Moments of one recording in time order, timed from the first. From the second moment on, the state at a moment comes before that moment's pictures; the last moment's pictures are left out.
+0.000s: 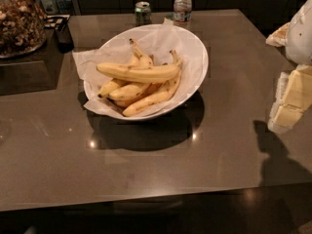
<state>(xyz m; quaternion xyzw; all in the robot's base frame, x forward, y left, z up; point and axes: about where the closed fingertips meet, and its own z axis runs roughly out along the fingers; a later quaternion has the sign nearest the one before) 0.438 -0.217 0.976 -0.60 0.78 -0.03 0.16</state>
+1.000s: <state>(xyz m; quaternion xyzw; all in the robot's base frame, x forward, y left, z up) 0.461 -0.185 0.989 -0.63 0.74 0.00 0.22</state>
